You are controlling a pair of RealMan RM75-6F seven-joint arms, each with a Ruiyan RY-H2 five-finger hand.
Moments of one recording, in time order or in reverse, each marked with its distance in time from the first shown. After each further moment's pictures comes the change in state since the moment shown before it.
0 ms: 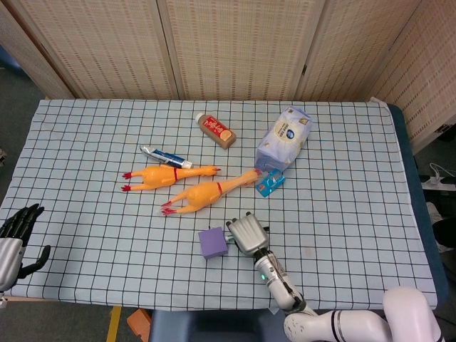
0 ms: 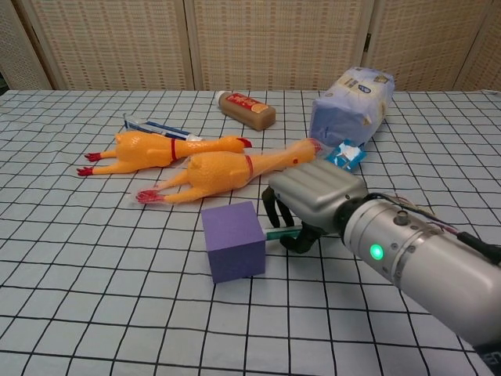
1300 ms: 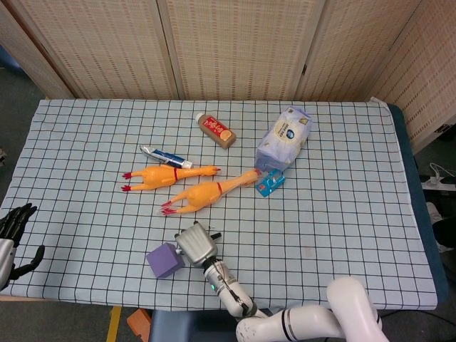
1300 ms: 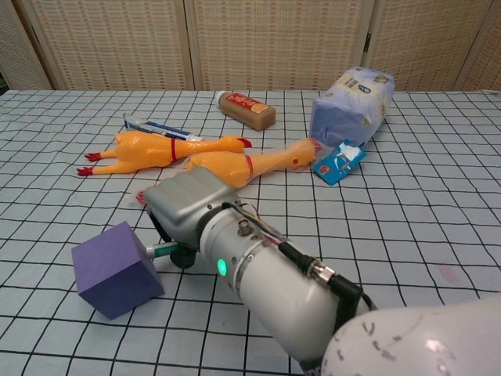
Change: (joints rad) left arm 0.012 0.019 0.000 0.019 0.012 0.023 -0.081; right arm 0.292 -0.259 0.106 0.125 0.170 -0.015 -0.144
